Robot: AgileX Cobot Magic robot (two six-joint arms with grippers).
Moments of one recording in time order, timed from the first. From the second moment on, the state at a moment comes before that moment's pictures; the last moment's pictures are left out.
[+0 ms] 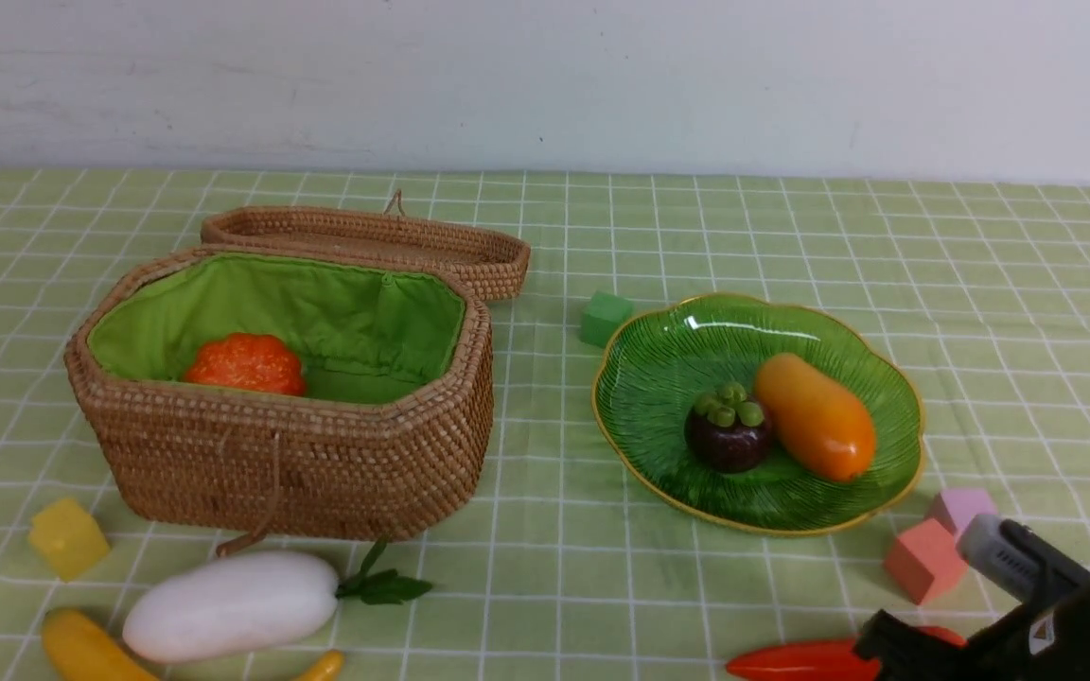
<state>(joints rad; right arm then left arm) 0.37 1.41 -0.59 0.38 0.63 0.72 -0.09 -0.01 0.03 -0.30 0.39 -0.03</state>
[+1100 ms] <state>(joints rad) 0.61 1.85 -1.80 0.47 0.76 -0.20 -0.09 -0.01 0.03 -0.30 0.39 -0.03</state>
